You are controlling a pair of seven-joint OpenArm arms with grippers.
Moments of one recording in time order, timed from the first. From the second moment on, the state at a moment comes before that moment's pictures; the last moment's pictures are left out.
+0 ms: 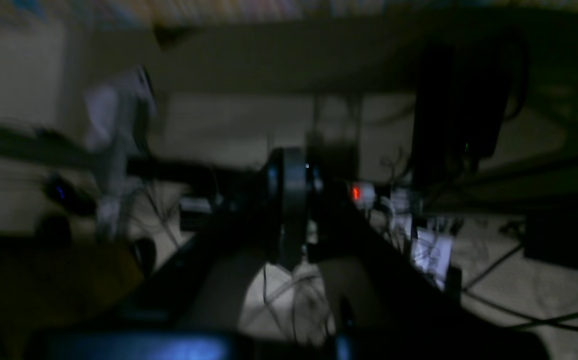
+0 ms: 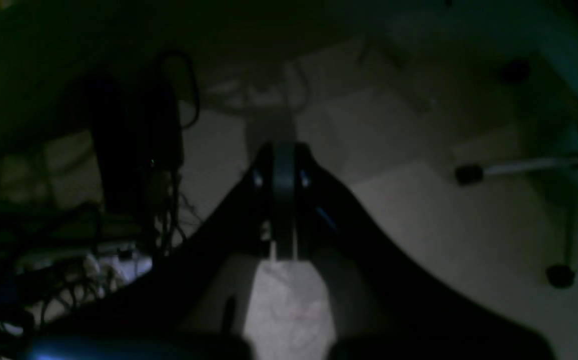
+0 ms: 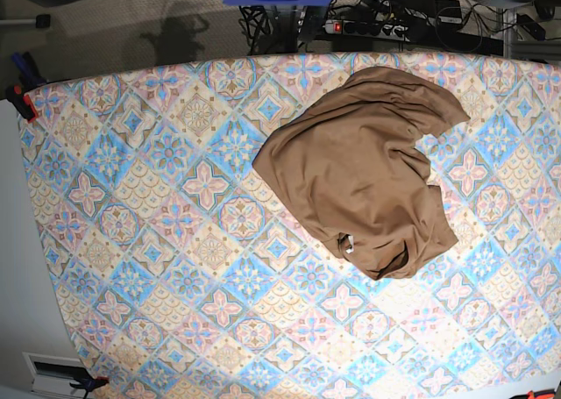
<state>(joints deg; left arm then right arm) 39.2 -4.7 -11.4 33.6 -1.0 -0.8 -56.7 -25.5 6.4 17.8 4.5 2.6 5.0 70.3</state>
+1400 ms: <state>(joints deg) 62.8 -25.7 -11.4 118.2 -33.5 -0.4 -8.2 -59.9 2.8 -1.2 108.9 2.6 5.1 10.9</state>
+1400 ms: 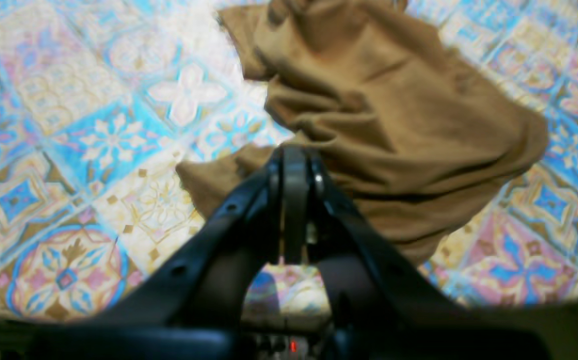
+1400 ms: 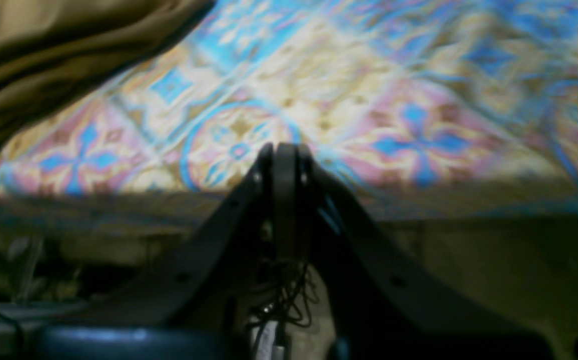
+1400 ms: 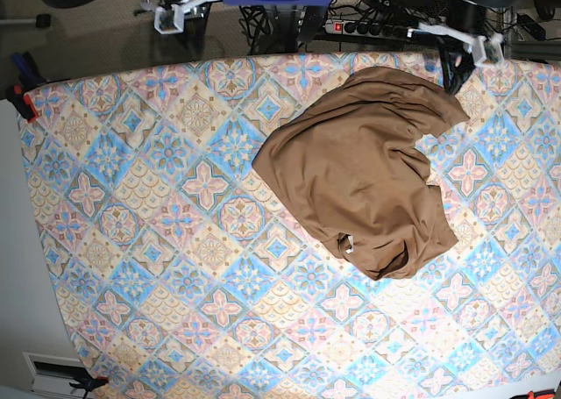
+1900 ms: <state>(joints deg) 56.1 -29.6 -12.2 115.9 -37.9 -1.0 5.3 -45.0 7.7 -9.3 109.3 2.8 4.6 -3.3</state>
